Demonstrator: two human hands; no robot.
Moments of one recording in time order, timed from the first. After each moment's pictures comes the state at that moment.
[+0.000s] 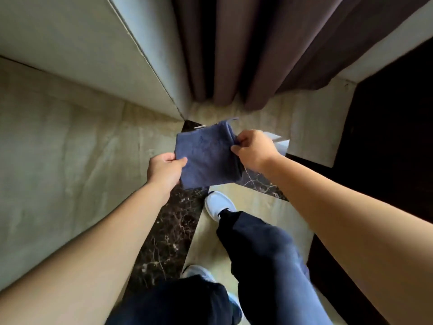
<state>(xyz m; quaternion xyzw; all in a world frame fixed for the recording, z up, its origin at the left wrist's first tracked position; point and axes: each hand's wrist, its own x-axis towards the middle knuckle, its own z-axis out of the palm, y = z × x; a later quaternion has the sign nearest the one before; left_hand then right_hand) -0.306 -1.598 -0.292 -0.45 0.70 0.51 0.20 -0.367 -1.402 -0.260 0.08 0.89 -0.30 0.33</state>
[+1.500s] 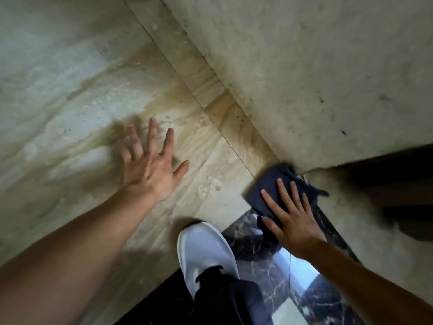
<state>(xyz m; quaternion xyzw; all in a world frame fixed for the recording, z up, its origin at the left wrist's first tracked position) -0.304 -1.882 -0.648 -0.33 0.92 0.09 0.18 -0.423 -1.550 -0.662 -0.39 0.88 0.12 0.26</state>
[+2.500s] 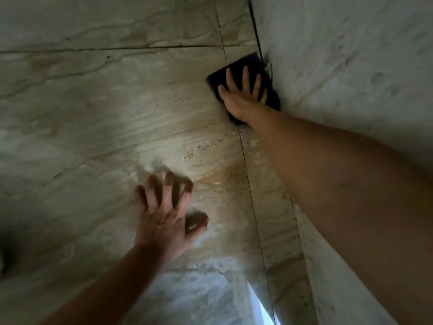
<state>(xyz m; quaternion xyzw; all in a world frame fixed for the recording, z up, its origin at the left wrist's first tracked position) -0.364 -2.070 -0.690 -0.45 0.88 0.12 0.10 -0.638 -2.227 -0.675 -0.48 0.82 0.01 0.31</state>
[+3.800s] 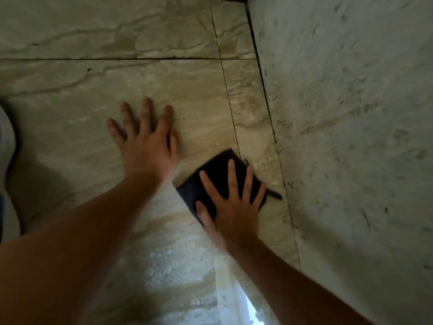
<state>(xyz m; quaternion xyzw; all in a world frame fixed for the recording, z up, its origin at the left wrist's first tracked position) -0.423 -2.250 -0.703 -0.56 0.82 0.12 -0.02 -0.533 -2.065 -0.689 -0.56 0.82 0.05 0.12</state>
